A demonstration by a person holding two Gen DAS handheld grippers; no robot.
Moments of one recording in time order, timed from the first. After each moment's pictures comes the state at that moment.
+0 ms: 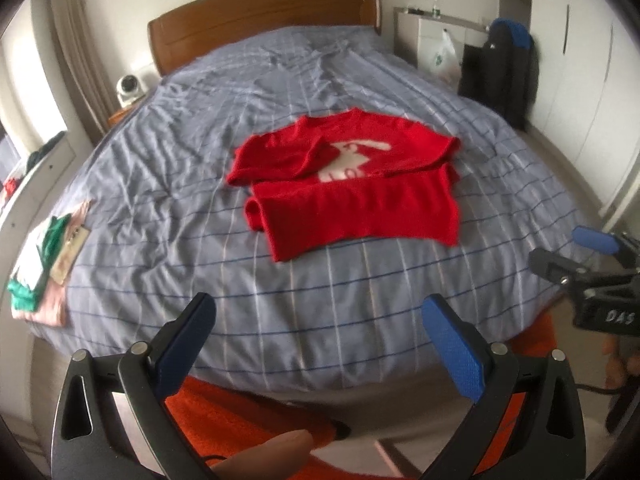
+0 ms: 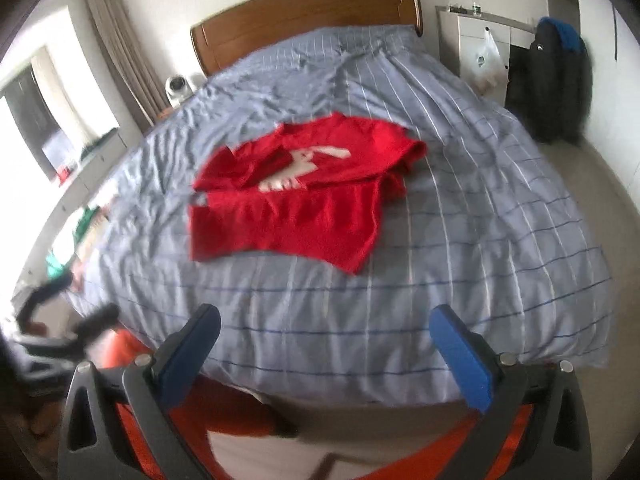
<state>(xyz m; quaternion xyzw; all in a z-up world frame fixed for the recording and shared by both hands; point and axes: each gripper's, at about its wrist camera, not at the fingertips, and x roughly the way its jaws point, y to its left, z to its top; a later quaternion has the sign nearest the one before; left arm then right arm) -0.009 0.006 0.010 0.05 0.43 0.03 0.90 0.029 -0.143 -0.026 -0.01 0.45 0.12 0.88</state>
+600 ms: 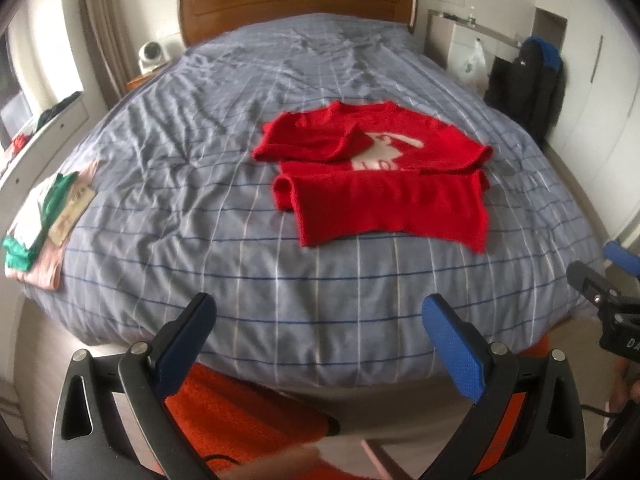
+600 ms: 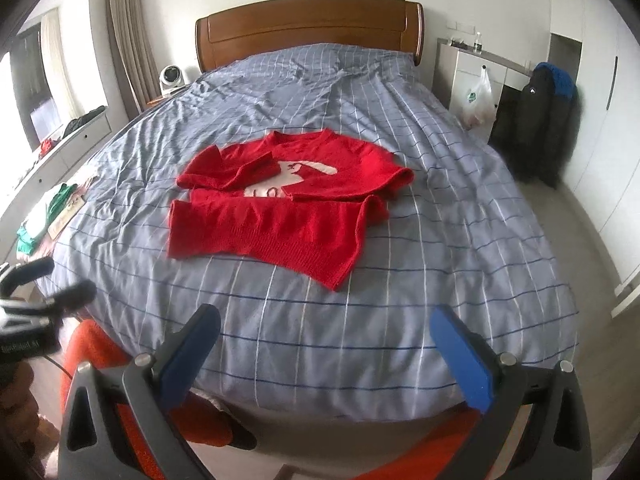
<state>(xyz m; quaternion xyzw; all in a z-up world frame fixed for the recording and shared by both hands) -0.003 0.045 -0.011 -0.01 0.43 0.06 0.90 0.021 -0.129 -0.018 -0.06 0.41 0.09 0.90</state>
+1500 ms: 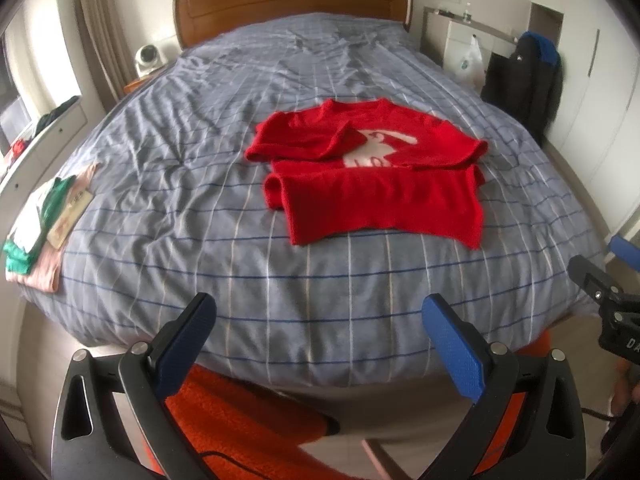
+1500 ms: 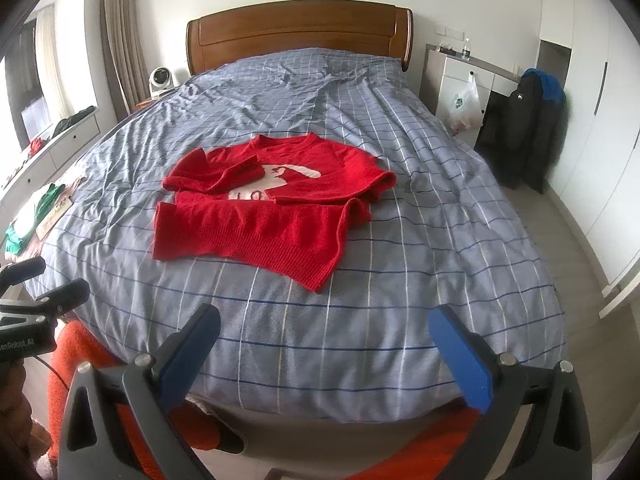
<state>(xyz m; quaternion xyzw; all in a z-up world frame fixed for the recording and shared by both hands) -0.002 0.032 -0.012 -0.01 0.44 0.05 0.90 0.017 -0.135 -0.015 -0.07 0.40 0.07 0.91</state>
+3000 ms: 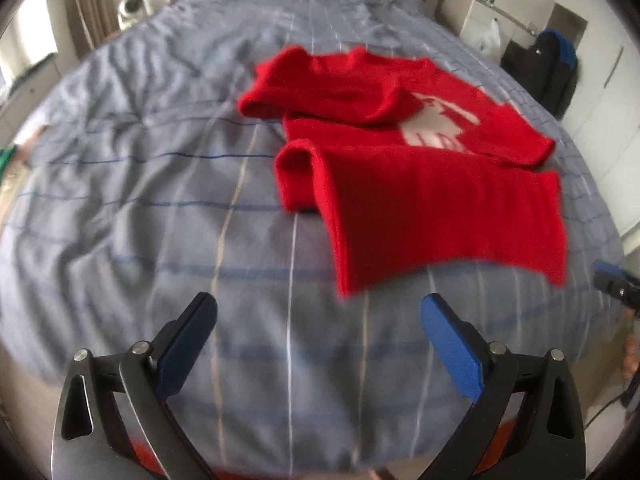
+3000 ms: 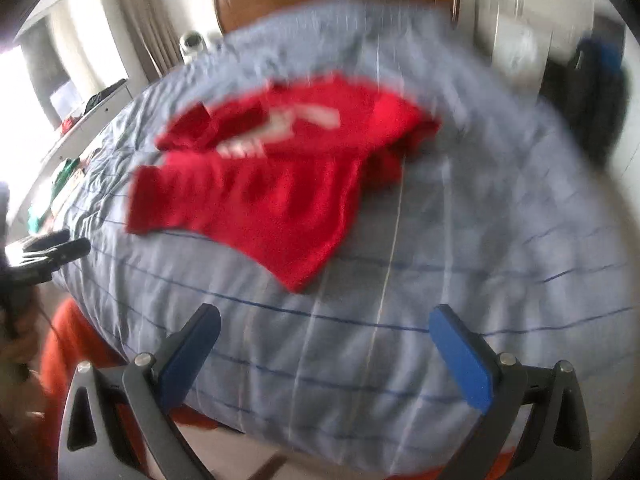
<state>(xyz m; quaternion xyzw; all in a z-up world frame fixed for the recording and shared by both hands) 0.133 0.112 -0.124 -0.07 0.50 0.03 0.86 0.150 -0.183 -0.126 0.02 0.52 0.19 0.83</state>
